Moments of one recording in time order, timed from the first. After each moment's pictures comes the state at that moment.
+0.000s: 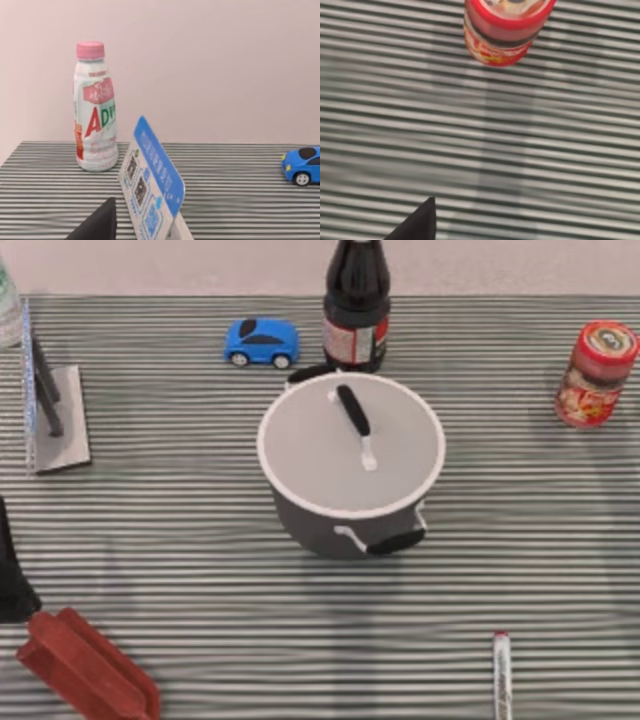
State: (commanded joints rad) left arm 0.00 0.00 0.00 0.00 0.00 0.00; right arm -0.01 1.65 1.52 -0.94 -0.01 -0.13
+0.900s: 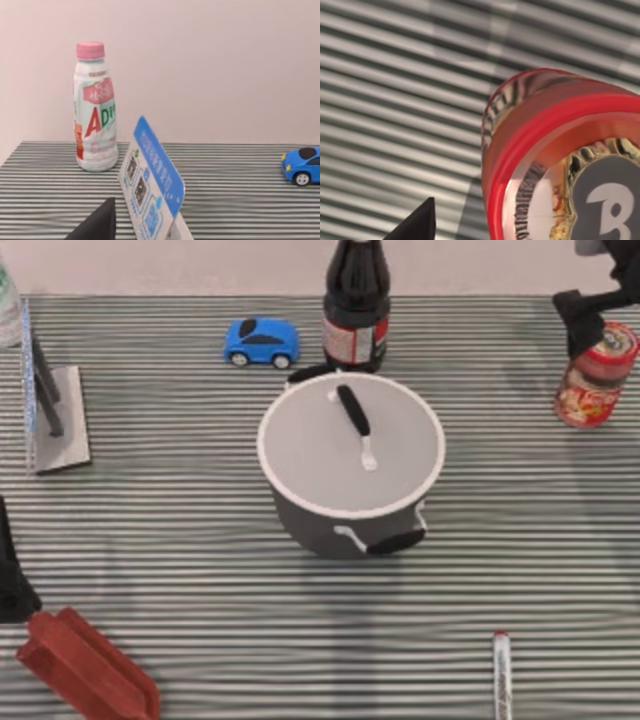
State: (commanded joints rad) left arm 0.00 0.00 0.00 0.00 0.00 0.00; right arm 0.01 2.63 2.61 -1.37 -0.04 -0.25
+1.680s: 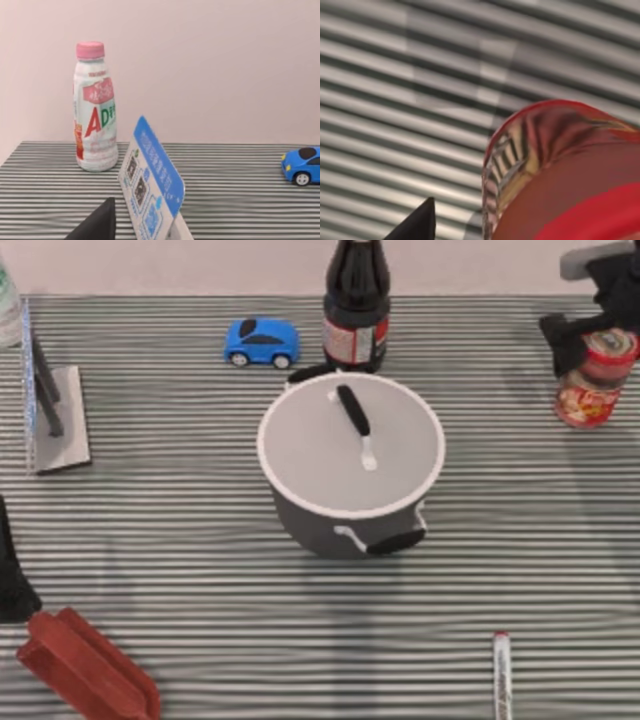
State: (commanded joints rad) left arm 0.00 0.00 0.00 0.00 0.00 0.00; right arm 0.02 2.66 2.49 -1.23 -0.04 -0.25
